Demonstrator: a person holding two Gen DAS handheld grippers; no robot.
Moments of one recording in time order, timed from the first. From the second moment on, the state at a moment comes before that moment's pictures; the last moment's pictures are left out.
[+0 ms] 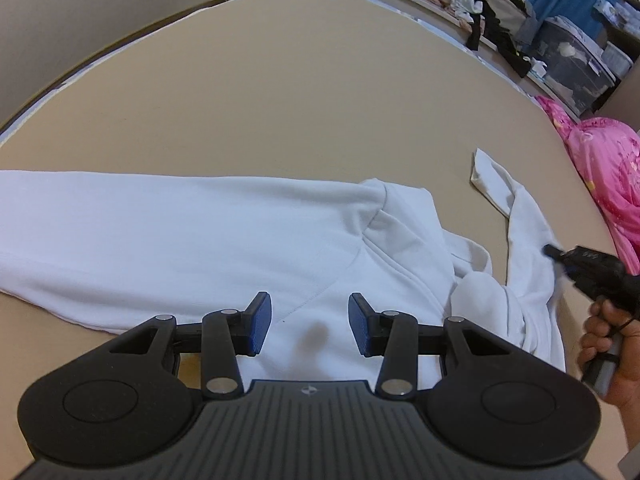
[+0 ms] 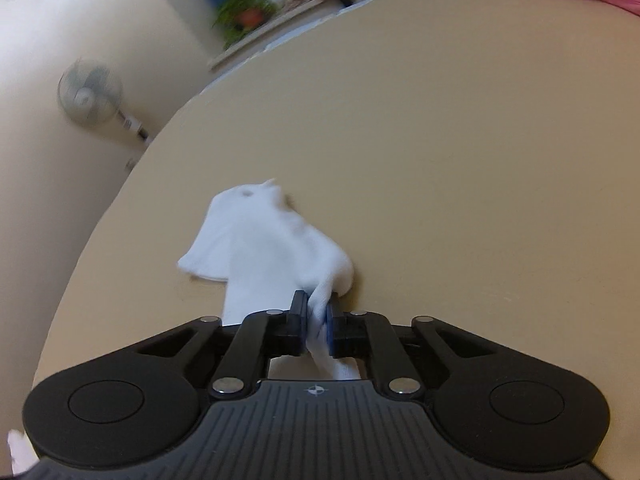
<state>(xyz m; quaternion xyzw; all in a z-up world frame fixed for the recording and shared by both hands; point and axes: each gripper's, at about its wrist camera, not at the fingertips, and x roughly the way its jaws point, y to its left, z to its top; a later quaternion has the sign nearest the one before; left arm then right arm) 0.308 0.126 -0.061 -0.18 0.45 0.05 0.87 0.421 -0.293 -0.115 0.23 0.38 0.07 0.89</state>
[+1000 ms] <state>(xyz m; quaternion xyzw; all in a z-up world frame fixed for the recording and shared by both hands) 0.310 0.092 -0.084 -0.13 0.47 0.03 0.87 0.172 -0.605 -0.157 0.55 0.19 -0.26 0.77</state>
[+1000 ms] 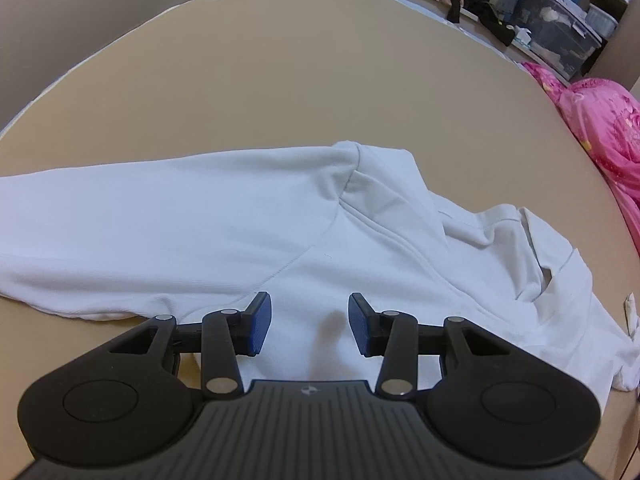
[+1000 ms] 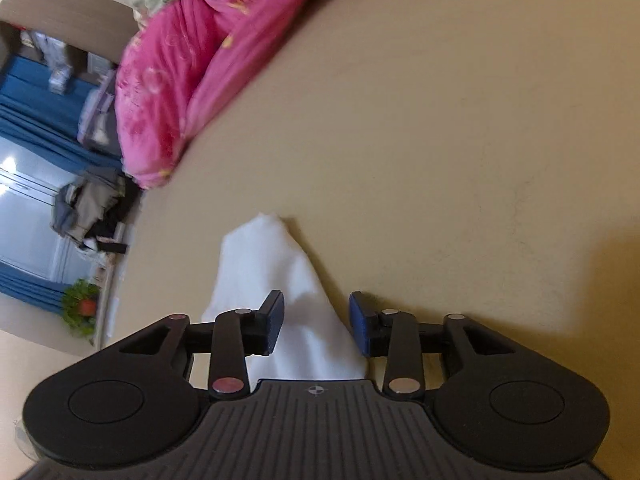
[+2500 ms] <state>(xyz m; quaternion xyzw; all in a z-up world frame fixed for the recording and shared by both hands) 0.317 0.089 -0.094 -0.12 0.47 0.02 0.87 0.162 -0.667 -0.148 0.40 0.13 -0.41 0.81</state>
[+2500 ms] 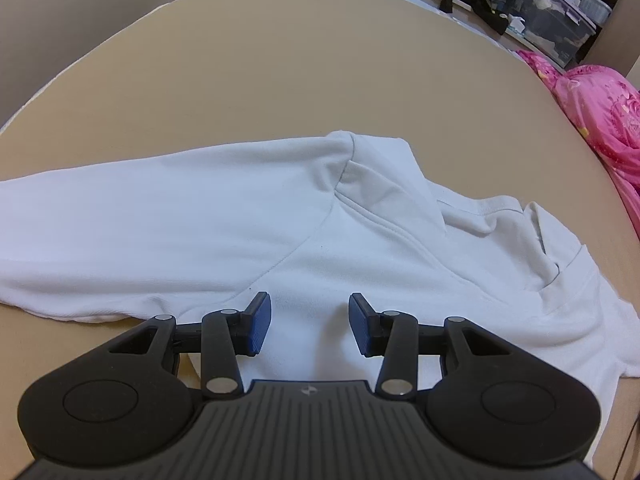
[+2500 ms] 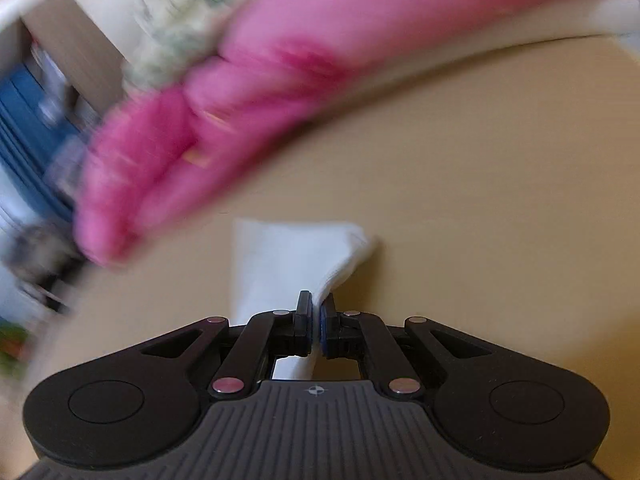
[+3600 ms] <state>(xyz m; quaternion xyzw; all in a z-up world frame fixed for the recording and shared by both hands) 0.040 0.175 -0.112 -0.13 0.55 -0.01 0.83 0.019 -0.343 -0.083 0.14 0.50 -0.05 0.85</state>
